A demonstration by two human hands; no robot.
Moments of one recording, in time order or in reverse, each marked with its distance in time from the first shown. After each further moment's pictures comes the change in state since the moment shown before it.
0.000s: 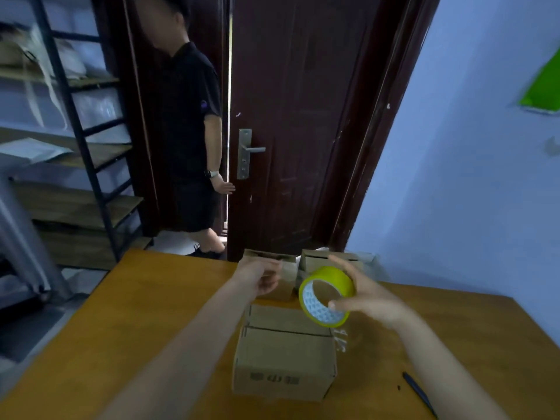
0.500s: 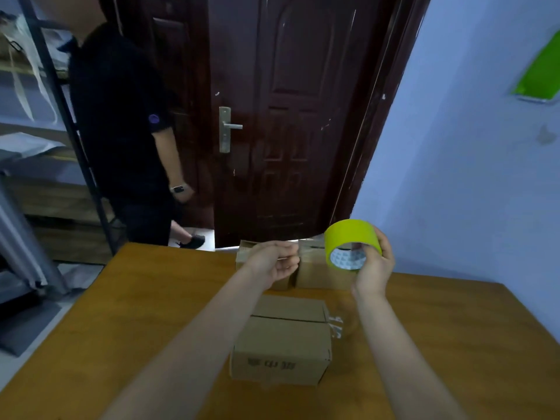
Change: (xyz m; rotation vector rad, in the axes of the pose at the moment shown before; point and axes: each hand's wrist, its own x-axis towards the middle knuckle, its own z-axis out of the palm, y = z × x) left_hand -0.013 -0.001 0.028 -0.070 -0.142 0.044; right_hand 0.029 -0.008 0.022 0.818 1.066 -0.355
